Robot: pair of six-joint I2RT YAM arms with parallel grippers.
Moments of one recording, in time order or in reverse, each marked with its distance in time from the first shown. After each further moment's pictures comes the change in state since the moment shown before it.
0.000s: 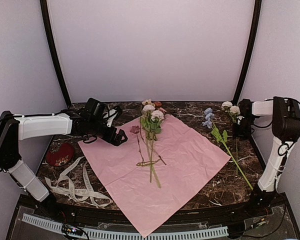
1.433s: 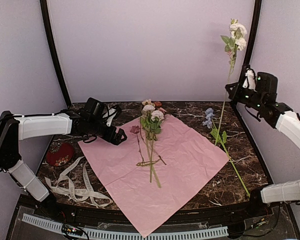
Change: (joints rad) left arm 0.005 0.000 0.000 0.011 -0.023 0.000; right arm 0.238 -0.838 -0.224 0.507 -0.159 0.083
